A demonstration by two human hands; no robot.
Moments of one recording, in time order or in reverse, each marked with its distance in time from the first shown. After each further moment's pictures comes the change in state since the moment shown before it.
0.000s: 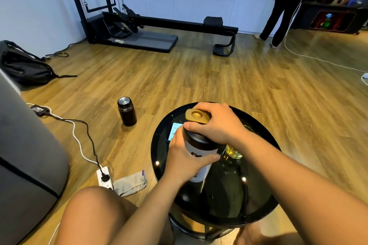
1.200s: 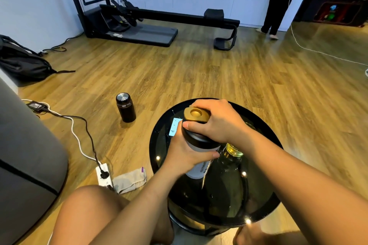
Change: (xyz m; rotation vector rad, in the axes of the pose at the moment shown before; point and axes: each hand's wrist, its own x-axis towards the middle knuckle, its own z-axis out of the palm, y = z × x) left_hand 0.020 0.001 -0.004 -0.183 -0.147 0.109; right_hand 0.003 0.005 0.000 0.004 -0.006 -0.140
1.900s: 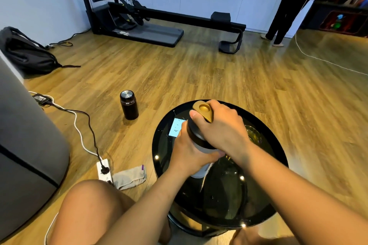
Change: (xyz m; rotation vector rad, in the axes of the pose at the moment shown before) left_hand -0.003 0.000 0.011 0.158 0.163 -0.060; right_hand -0.011 -0.014 0.019 -0.159 0.198 0.252
